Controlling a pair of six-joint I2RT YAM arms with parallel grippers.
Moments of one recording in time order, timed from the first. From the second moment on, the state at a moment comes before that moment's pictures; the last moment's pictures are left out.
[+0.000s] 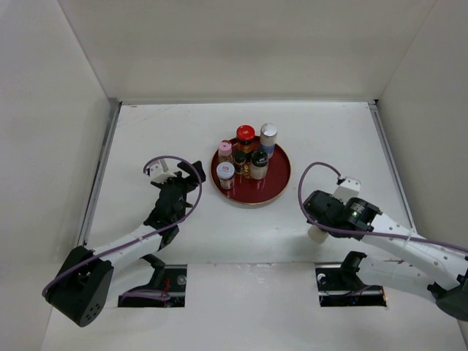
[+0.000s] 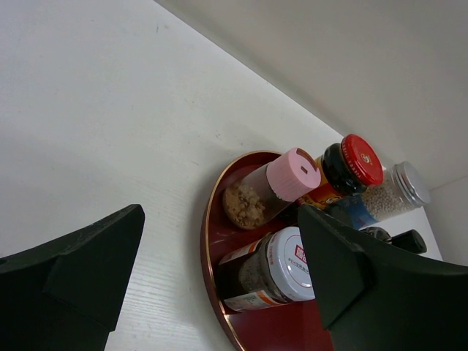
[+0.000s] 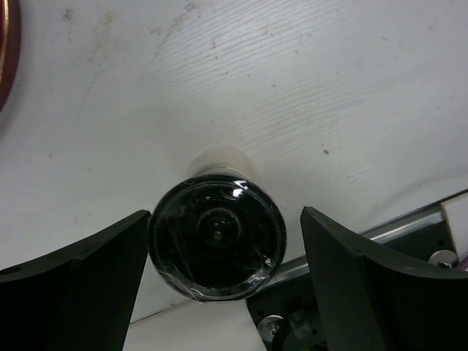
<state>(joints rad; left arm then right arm) -0.54 1.03 0.24 0.73 -0.57 -0.69 0.89 0.91 0.81 -1.23 0.67 1.20</state>
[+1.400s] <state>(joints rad) -0.48 1.12 0.28 0.60 -0.57 -0.74 0.60 1.59 1.14 -0.15 0.51 0.44</state>
